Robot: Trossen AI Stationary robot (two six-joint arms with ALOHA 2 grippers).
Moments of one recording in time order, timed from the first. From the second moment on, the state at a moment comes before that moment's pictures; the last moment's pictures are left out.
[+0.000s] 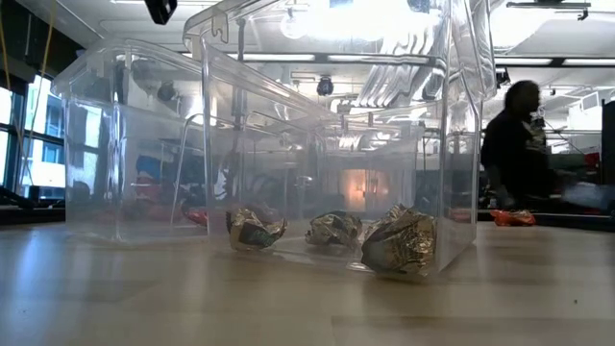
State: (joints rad) left arm 0.03 0.75 0.83 -0.21 0.02 -0.39; right arm 0.69 1.68 0.59 -0.76 -0.74 0.87
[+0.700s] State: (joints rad) left arm -0.02 0.60 0.83 0.02 0.04 -0.30; right arm 0.69 1.64 1.09 -1.30 -0.40 0.75
